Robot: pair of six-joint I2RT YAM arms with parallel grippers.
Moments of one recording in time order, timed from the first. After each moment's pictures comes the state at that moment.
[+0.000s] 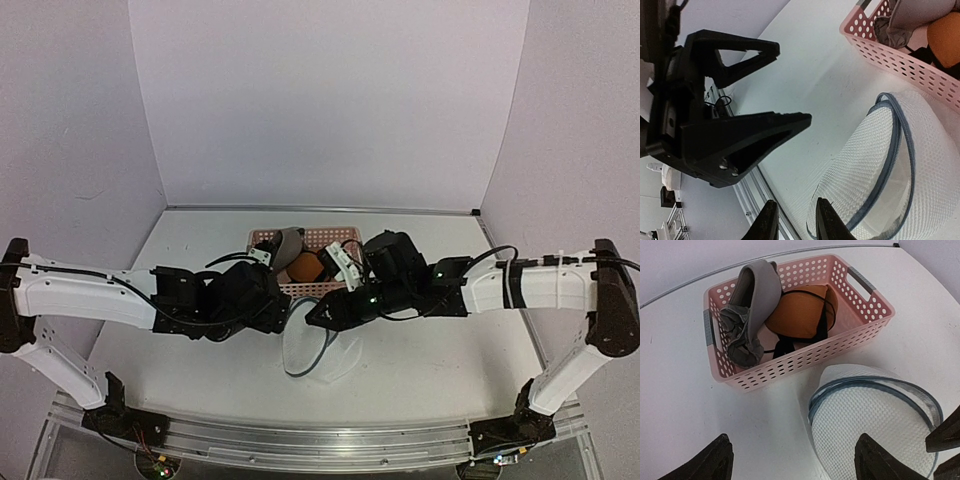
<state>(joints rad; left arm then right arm) -1.22 1.43 1.00 -0.40 -0.65 -0.59 1.00 1.55 0.99 -0.06 -0.35 0.55</state>
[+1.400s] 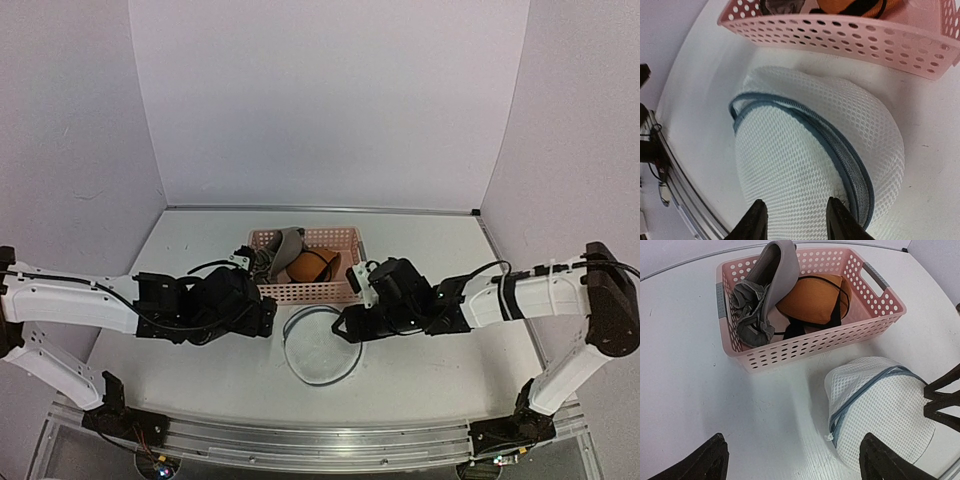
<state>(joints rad) -1.19 1.32 0.87 -0.40 -0.60 -0.71 0.99 1.57 0.84 -0.05 -0.06 0.65</state>
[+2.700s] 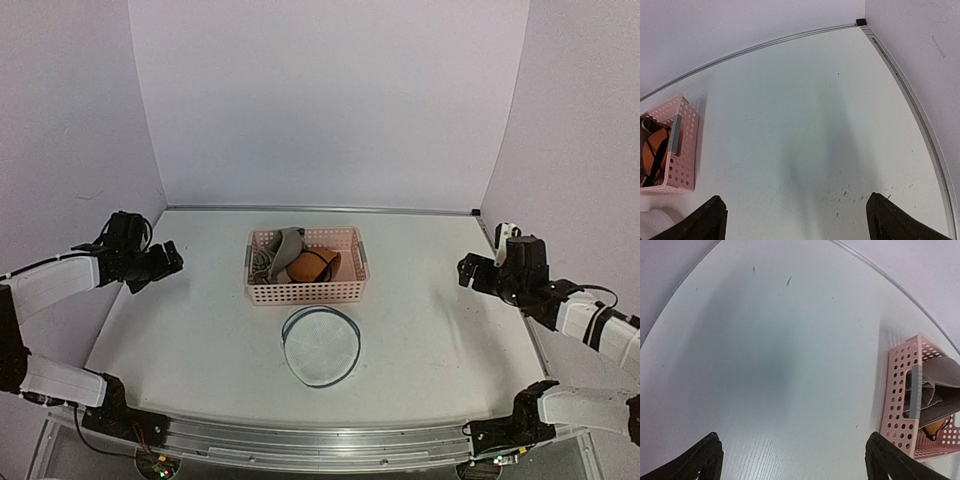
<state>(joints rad) -0.20 1.23 0.78 -0.32 -0.05 -0.55 0.29 0.99 0.54 -0.13 0.19 0.39</state>
